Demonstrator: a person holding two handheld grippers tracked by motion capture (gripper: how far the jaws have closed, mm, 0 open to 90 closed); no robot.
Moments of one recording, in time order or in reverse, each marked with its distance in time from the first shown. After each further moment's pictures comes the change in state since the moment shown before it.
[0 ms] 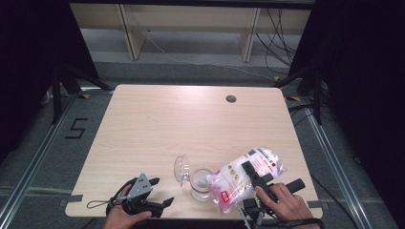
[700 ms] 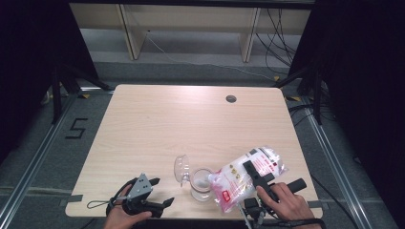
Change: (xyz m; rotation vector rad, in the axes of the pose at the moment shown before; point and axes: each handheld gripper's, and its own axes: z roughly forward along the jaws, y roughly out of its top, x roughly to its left) left arm -0.001 0.000 0.002 -0.026 -0.014 0.001; right arm -0.001 -0.002 -0.001 0.014 -0.002 -0.018
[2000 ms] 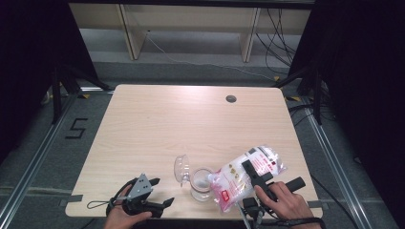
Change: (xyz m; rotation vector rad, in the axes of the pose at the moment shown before) left arm -0.002 0.000 0.000 0.009 0.006 -0.025; right arm -0.003 0.002 0.001 0.016 0.009 -0.031
